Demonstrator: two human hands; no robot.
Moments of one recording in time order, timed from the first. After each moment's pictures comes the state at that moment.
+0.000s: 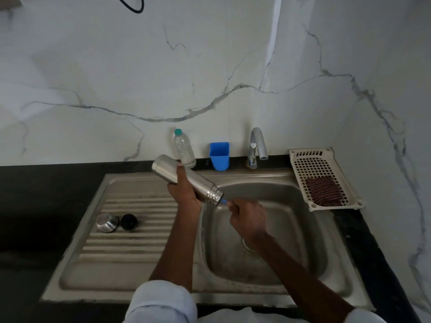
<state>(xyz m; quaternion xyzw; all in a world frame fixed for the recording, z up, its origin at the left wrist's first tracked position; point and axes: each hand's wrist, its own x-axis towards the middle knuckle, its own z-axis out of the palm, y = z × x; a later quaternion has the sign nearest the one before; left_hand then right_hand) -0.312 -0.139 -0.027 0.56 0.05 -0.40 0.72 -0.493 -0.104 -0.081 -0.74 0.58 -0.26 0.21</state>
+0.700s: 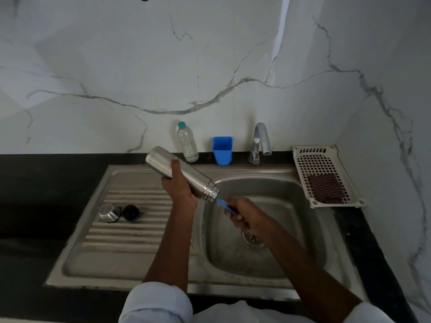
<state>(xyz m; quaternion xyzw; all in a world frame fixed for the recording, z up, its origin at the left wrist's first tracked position) -0.303 -0.130 -0.031 0.56 0.03 -0.37 0.74 -0.484 -0.110 -0.044 -0.46 0.57 -0.15 0.66</state>
